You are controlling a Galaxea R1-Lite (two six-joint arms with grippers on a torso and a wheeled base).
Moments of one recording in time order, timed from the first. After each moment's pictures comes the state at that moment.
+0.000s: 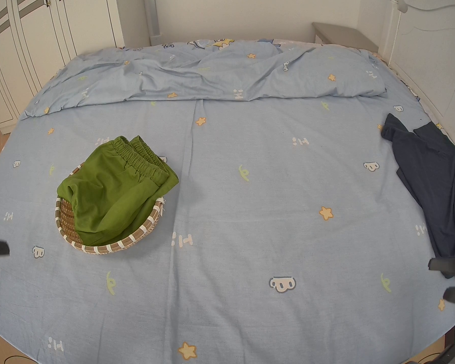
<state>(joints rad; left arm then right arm) -0.03 0.84 -1.10 0.88 -0.09 -0.51 0.11 0.75 -0.48 0.02 0.87 0.30</state>
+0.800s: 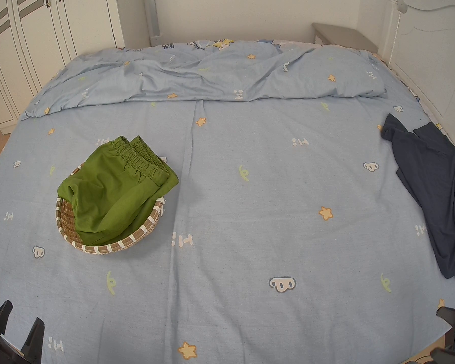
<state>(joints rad) 0.01 0.08 -0.11 0.04 -0.08 -0.14 0.10 0.14 -0.15 0.04 0.66 0.35</state>
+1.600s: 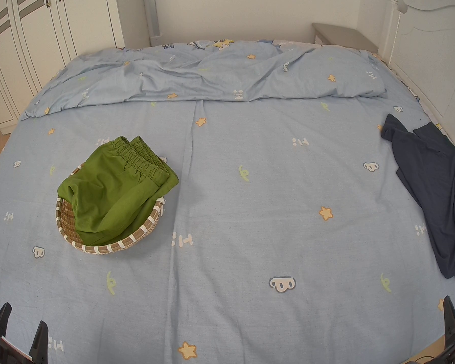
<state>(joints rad) 0.00 0.01 -0.02 0.00 0.00 -0.01 0.00 0.03 -0.03 0.02 -0.05 0.02</state>
